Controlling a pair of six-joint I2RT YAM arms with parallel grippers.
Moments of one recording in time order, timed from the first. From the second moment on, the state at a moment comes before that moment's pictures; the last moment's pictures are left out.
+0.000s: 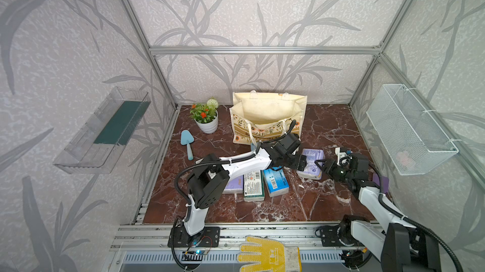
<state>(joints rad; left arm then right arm) -0.96 1.95 1.49 -0.38 0.11 -0.57 -0.15 1.03 0.35 -0.03 -0.68 0.63</state>
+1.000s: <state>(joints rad) -0.98 1.58 1.54 -0.58 -0.13 -0.41 -0.23 0.99 0.66 -0.14 -0.81 0.82</state>
